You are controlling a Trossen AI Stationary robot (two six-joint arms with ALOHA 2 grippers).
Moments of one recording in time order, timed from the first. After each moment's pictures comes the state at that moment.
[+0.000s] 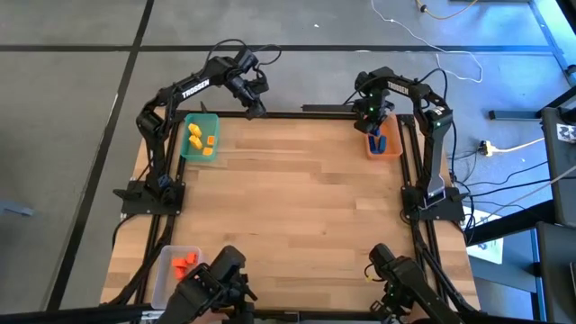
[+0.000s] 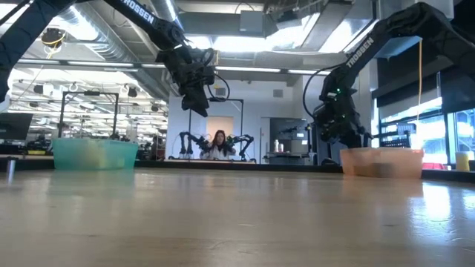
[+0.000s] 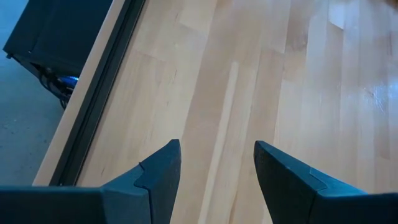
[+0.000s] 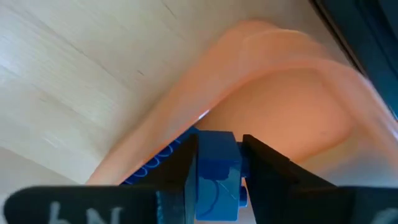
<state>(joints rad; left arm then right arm) 0.91 1.93 1.71 -0.93 0.58 0.43 -1.10 2.11 1.56 -1.30 0.01 -0.30</state>
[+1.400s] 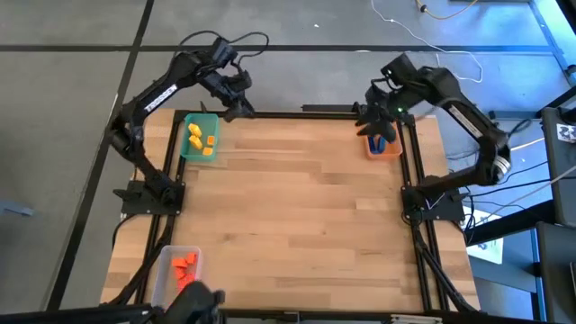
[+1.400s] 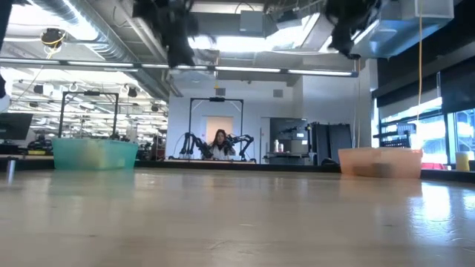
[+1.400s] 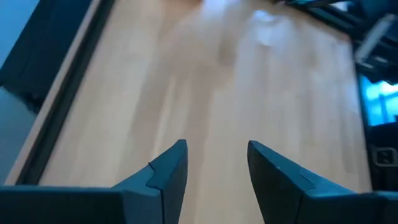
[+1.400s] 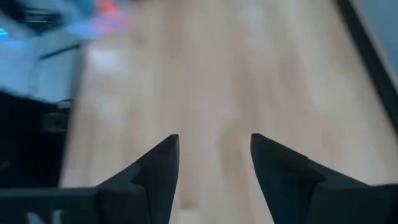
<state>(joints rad) 0.88 1.64 1.71 -1.13 0.66 0.40 -0.86 1.39 1.56 -1.32 -0.68 -0.48</state>
